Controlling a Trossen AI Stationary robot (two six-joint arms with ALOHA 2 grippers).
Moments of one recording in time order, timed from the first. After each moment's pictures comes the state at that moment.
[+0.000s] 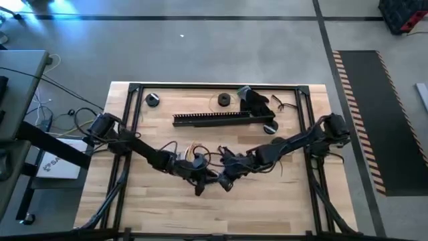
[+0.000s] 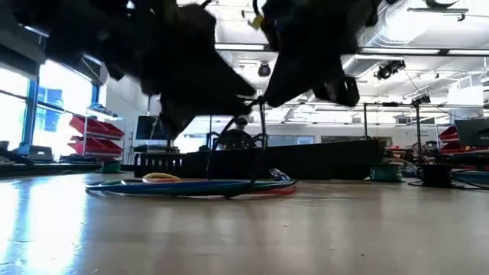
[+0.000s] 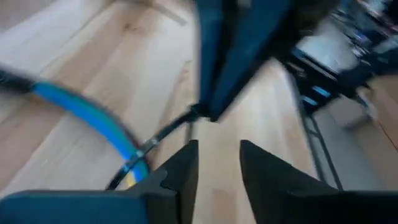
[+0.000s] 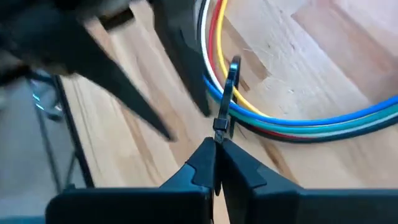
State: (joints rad) left arm -0.39 1.74 0.75 0.60 -0.20 -0.60; right arm 0.33 1.79 1.22 -0.34 0.05 0.91
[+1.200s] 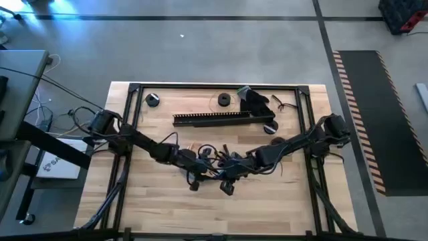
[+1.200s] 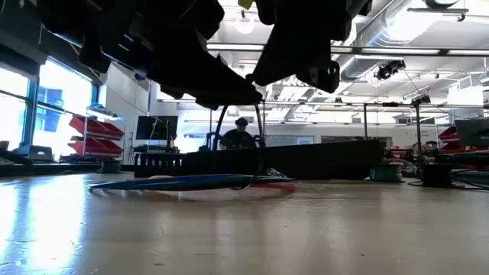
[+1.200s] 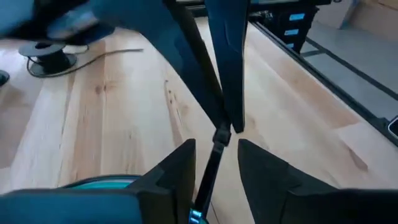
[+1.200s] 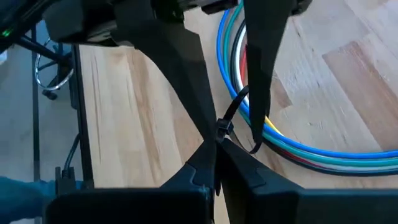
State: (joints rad) left arm -0.27 1.75 0.75 0.61 0.02 0.01; right arm 0.33 1.79 1.23 -0.28 0.06 0.76
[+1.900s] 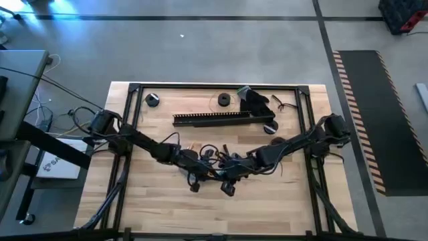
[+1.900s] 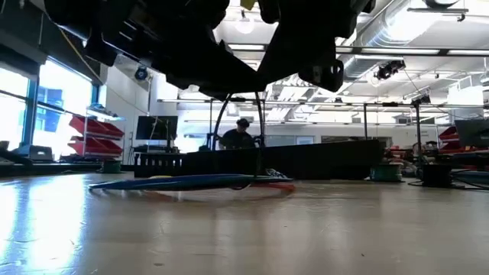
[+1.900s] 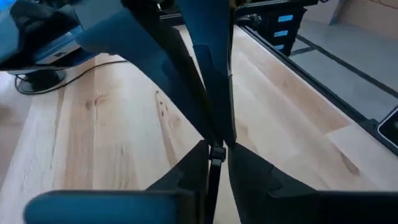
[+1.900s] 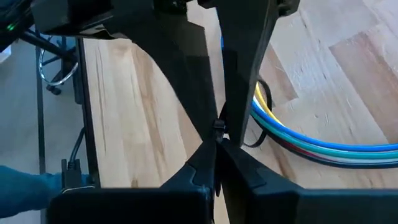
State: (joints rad) left arm -0.27 1.75 0.80 0.55 0.07 0.06; right arm 0.33 1.79 1.23 -0.29 0.04 0.76
